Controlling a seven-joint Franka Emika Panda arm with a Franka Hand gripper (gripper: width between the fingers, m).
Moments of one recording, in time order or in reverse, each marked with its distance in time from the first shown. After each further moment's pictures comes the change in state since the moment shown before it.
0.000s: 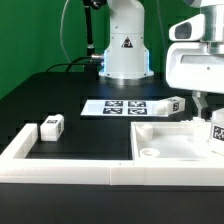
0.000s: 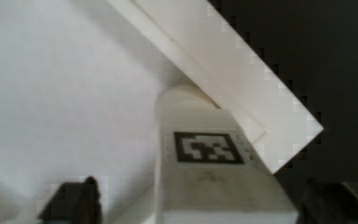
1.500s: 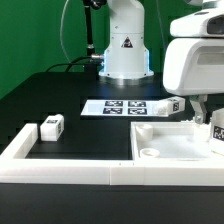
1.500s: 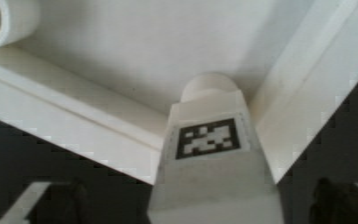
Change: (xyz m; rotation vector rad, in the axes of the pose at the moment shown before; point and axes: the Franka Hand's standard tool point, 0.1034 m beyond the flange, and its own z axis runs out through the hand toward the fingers) arm 0.007 0.001 -0.003 -0.046 0.021 -1.139
